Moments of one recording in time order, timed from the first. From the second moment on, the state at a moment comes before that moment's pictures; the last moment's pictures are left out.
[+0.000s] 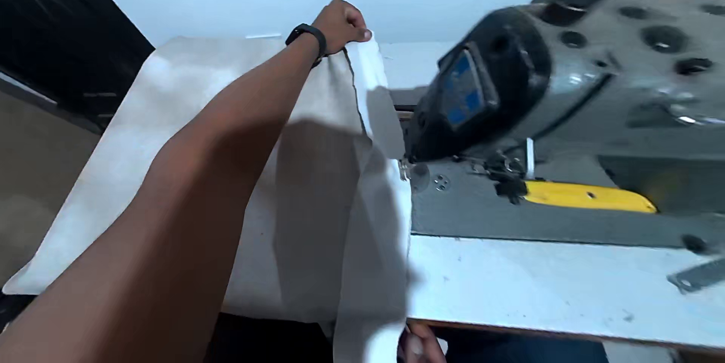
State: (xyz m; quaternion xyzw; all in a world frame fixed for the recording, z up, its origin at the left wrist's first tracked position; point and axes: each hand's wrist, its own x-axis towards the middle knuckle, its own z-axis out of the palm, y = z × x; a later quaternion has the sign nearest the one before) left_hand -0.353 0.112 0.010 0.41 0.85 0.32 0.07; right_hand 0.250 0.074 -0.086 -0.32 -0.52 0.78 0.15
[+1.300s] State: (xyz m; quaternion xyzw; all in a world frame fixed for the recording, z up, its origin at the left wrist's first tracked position) left_hand -0.262 0.113 0.053 0.31 0.91 0.27 0.06; right_hand 0.202 0.062 -0.034 -0.34 -0.57 0.71 0.23
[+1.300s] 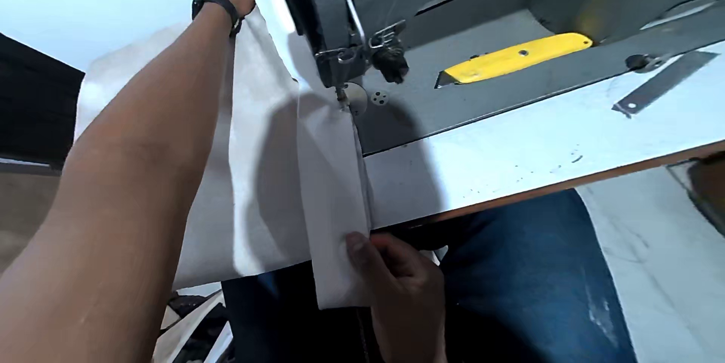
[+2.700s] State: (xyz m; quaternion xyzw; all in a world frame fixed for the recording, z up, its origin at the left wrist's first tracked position) left_hand 0.134 -0.094 0.031 0.18 0.65 0.63 0.38; right_hand 0.259 0.070 0.007 -0.06 -0.68 0.71 0.17
